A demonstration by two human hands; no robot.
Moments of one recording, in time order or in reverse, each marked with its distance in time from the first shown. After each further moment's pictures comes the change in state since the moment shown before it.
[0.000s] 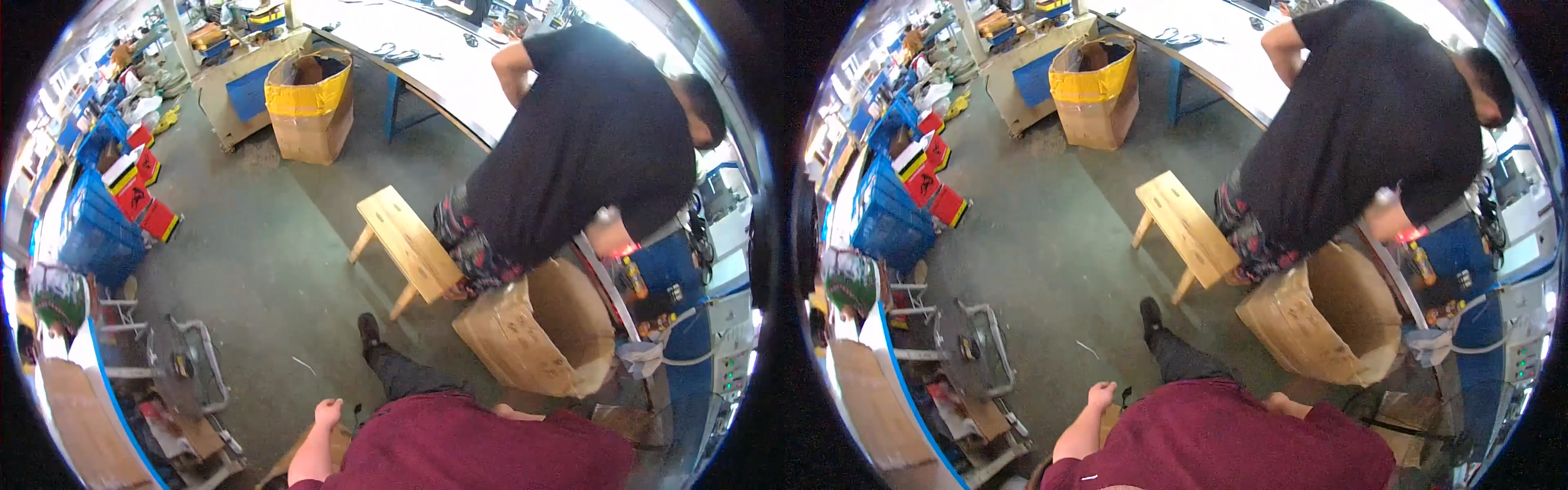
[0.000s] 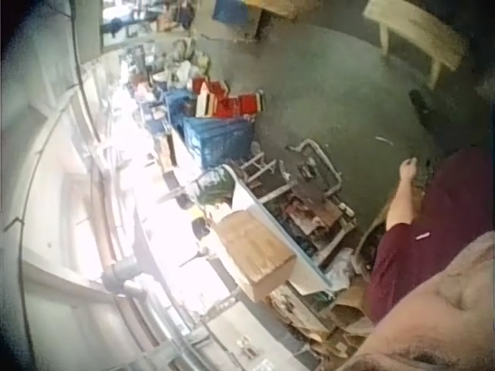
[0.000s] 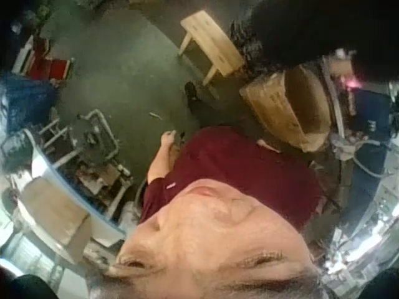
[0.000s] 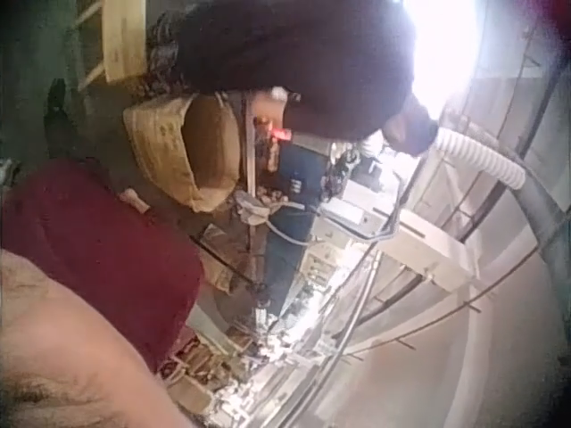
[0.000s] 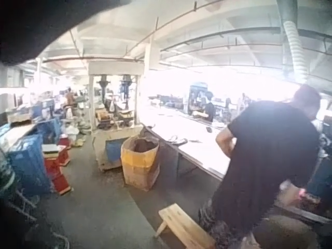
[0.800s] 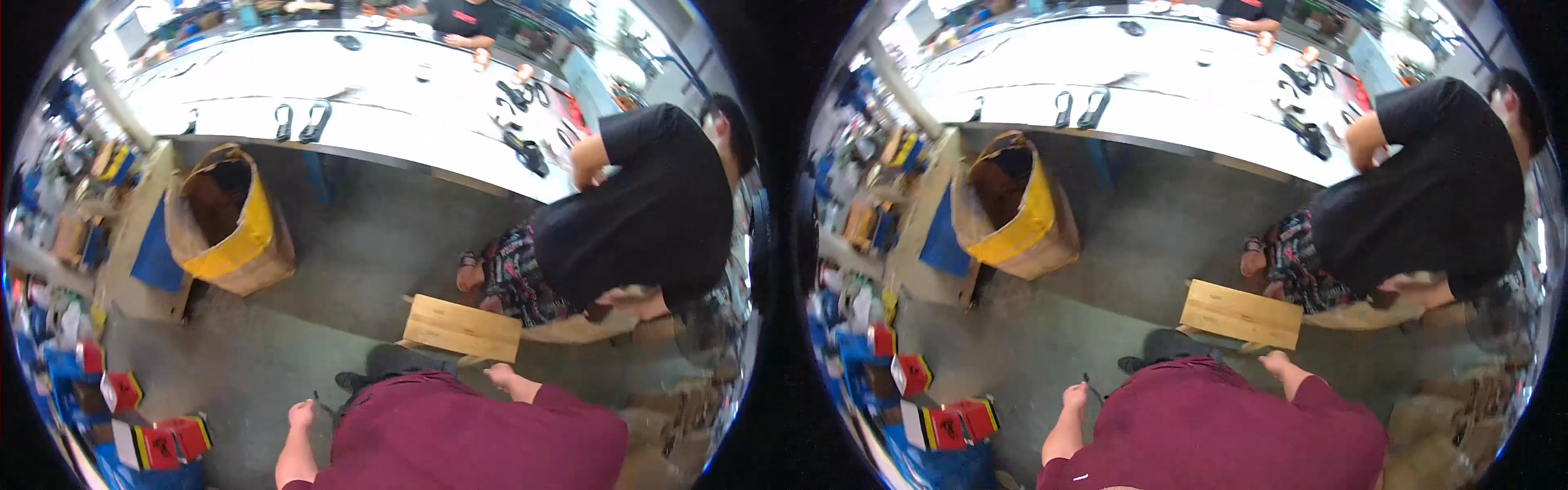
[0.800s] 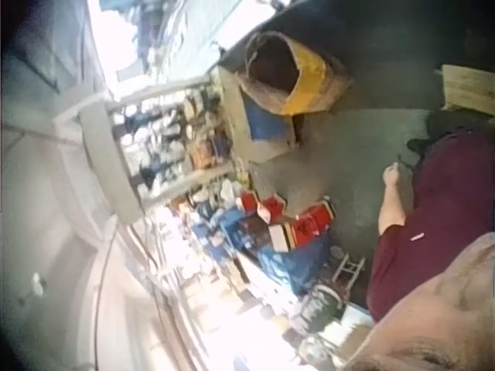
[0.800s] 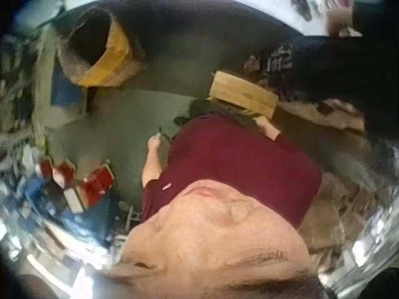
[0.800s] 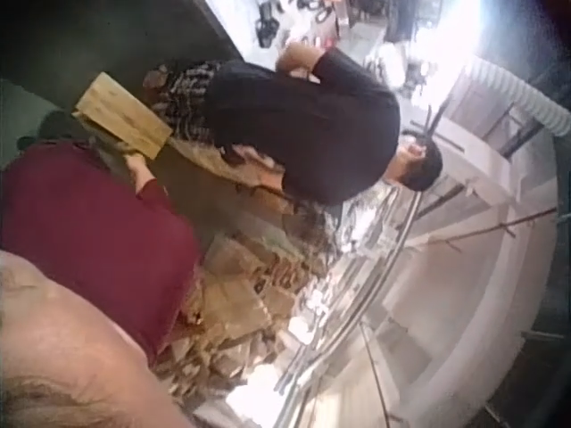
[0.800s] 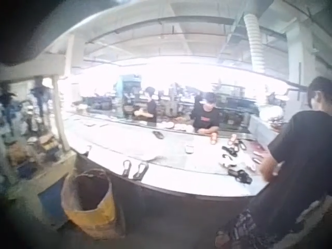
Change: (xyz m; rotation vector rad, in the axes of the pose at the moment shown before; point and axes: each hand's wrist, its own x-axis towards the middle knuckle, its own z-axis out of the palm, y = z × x) left_hand 0.421 0.508 -0.372 0.241 -0.079 0.209; right_hand 0.210 -0.205 -0.554 1.420 0.218 0.974
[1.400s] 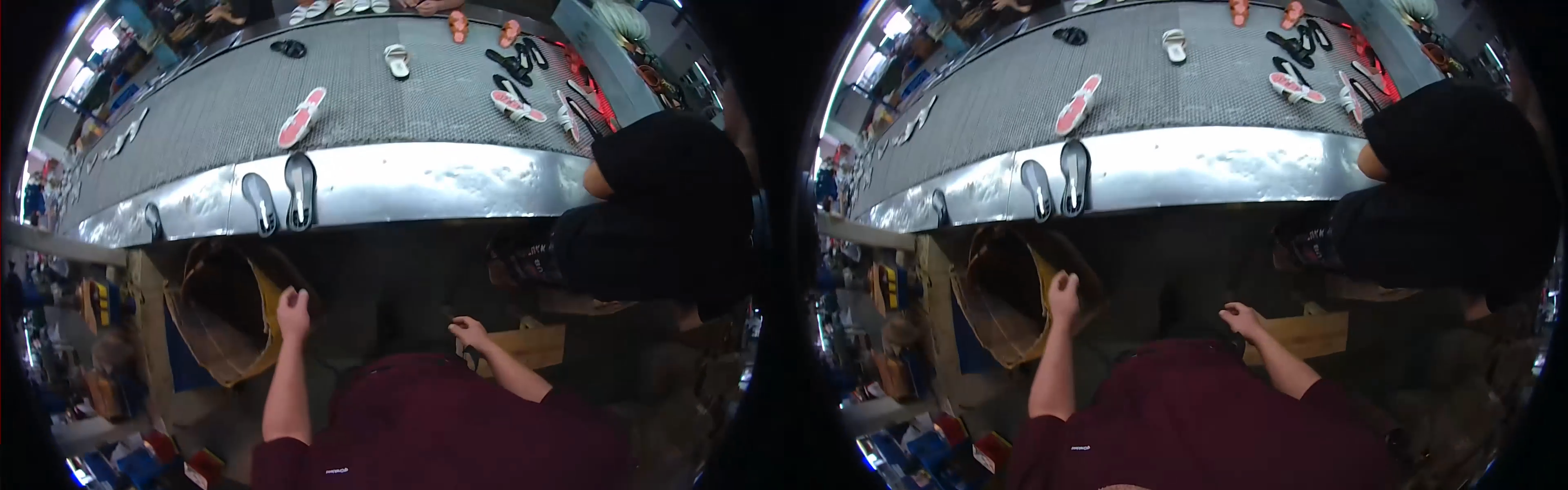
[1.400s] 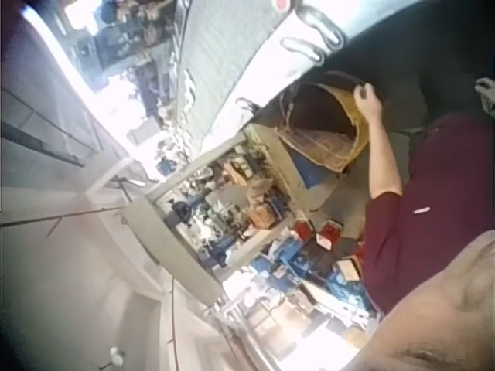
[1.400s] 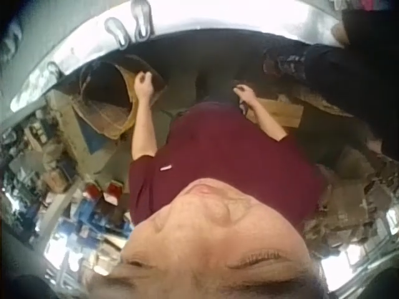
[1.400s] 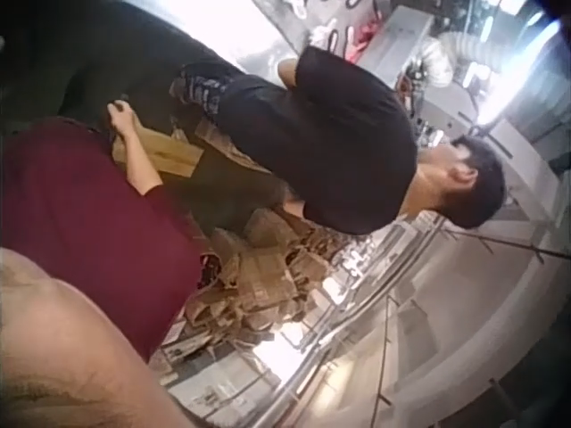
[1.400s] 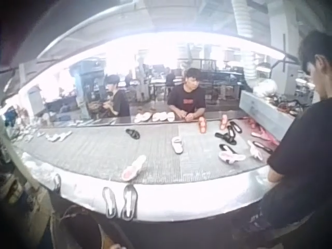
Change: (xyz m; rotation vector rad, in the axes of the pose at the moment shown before) left_hand 0.203 0.531 -0.032 -0.175 -0.030 0.810; right_hand 0.036 -0.368 -0.062 0.716 0.173 -0.390
